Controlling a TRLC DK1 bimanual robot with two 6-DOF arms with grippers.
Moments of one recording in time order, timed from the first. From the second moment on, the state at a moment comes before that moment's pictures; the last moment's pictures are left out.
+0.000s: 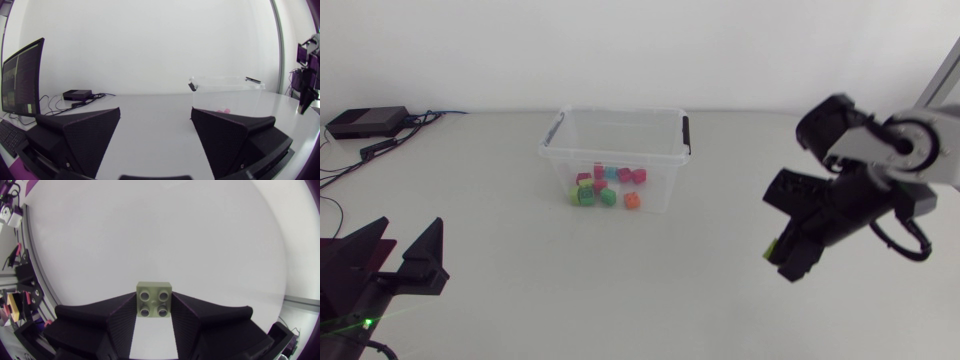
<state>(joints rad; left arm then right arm) 0.05 0.06 0.04 -0.03 0.02 0.05 0.27 1.36 0.97 -0.95 -0.05 -0.56</state>
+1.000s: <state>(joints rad) 0.05 0.06 0.04 -0.03 0.02 0.05 0.50 1.99 1.78 -0.49 -0.17 -0.26</state>
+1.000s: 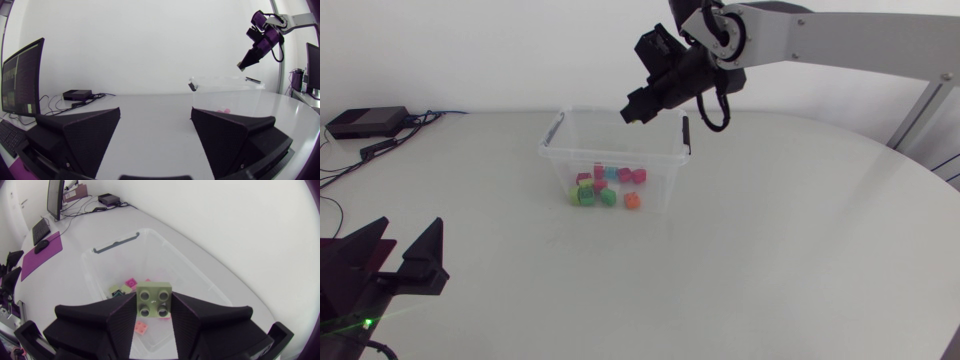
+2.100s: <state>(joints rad) 0.05 0.06 0.04 -0.03 0.02 0.05 0.16 1.15 1.03 -0.21 0.06 -0.29</state>
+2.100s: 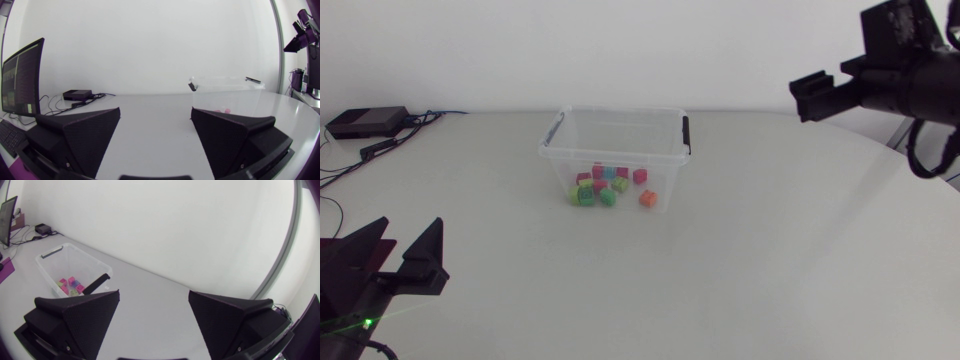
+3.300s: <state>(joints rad) 0.01 0.06 0.04 -0.03 0.02 0.03 0.01 0.12 0.09 -0.04 0.02 -0.07</state>
